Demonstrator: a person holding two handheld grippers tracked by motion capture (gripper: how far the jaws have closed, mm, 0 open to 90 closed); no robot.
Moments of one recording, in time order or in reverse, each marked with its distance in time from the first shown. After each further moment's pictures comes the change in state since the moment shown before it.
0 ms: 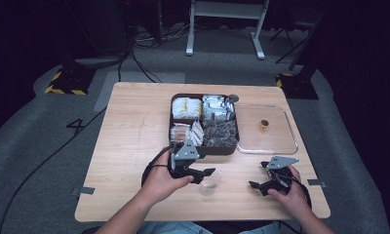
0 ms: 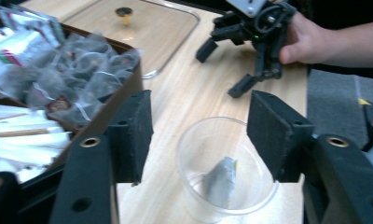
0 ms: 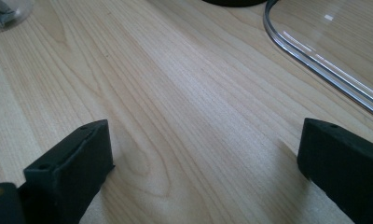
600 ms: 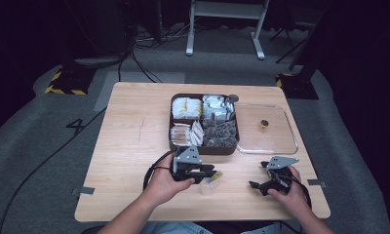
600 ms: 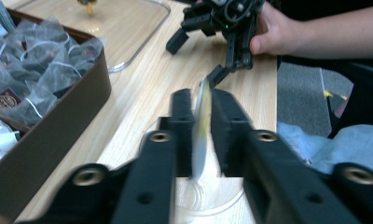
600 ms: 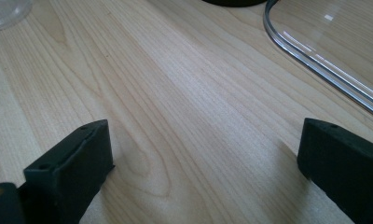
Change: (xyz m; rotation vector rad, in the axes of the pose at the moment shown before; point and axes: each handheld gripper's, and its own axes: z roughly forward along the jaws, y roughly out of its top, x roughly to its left) left arm -0.005 -0.010 0.010 0.020 -0.154 -0.009; right arm 0.000 0.000 0.000 0.000 0.000 0.000
